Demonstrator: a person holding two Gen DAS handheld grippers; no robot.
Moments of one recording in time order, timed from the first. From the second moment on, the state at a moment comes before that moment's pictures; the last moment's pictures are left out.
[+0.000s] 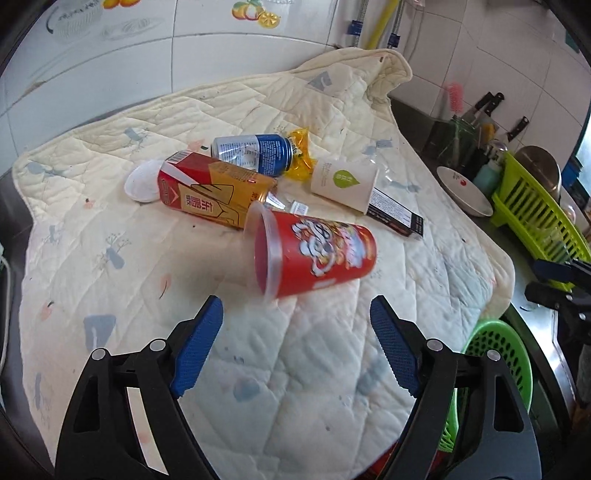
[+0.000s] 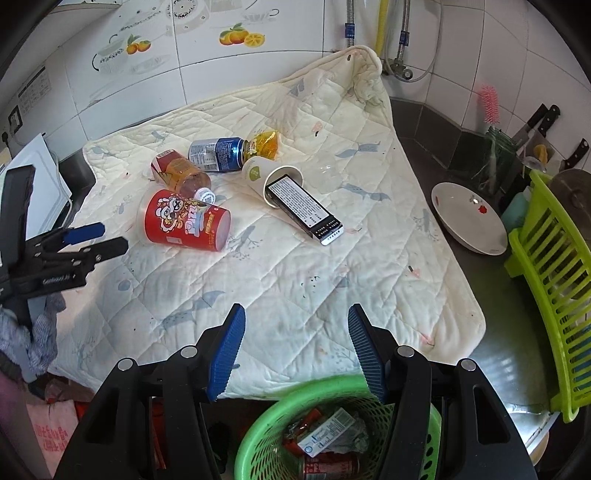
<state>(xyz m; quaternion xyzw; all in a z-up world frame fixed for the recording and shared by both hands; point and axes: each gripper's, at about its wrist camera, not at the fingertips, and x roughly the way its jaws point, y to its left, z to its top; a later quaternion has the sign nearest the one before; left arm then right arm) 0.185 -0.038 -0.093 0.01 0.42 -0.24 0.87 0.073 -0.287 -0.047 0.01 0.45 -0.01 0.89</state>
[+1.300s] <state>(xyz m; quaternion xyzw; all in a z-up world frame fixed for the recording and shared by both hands) 0.208 -0.008 -0.111 -0.02 0.44 -0.34 0.83 0.240 -0.300 -0.117 -0.04 0.51 0.02 0.86</state>
